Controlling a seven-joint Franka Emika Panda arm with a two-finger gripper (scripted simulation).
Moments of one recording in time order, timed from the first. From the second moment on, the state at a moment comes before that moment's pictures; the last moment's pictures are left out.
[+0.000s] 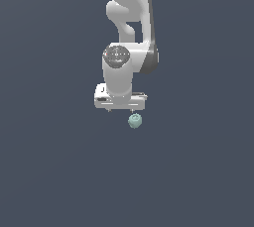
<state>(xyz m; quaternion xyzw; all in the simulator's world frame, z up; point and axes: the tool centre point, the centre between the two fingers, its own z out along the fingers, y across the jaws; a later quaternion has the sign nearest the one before) -0.016 -0.028 0.133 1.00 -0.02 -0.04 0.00</state>
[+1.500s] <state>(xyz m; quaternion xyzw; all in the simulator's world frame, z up) -0.021 -0.032 0.121 1.00 -0.08 -0.04 0.01</state>
